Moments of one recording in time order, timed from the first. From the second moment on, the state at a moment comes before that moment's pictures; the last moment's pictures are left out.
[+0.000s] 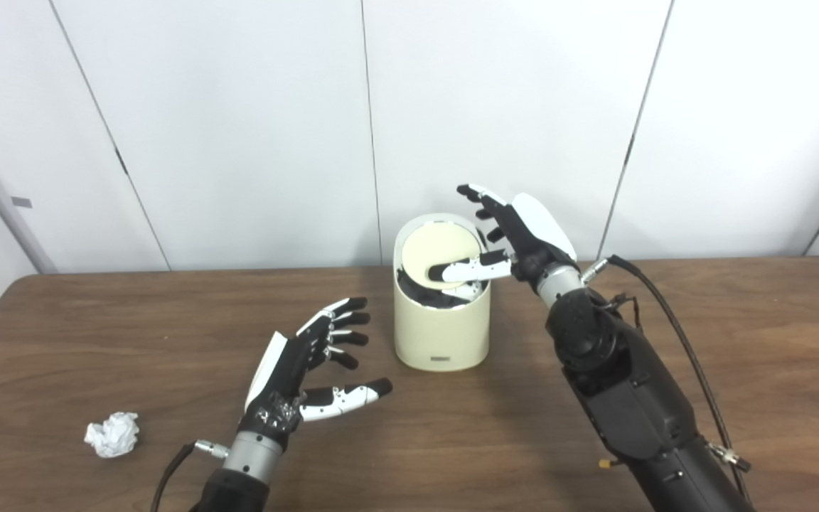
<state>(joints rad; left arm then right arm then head) -0.16 0.13 -0.08 -0.09 0.17 -0.03 -0.09 -0.71 -0.15 0.26 0.21 -0.58 0.32 0.05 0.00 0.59</state>
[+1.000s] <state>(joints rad) -0.15 0.12 -0.07 -0.11 0.17 -0.02 -0.09 -0.74 -0.19 0.37 0.17 -0.69 0.34 0.03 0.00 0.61</state>
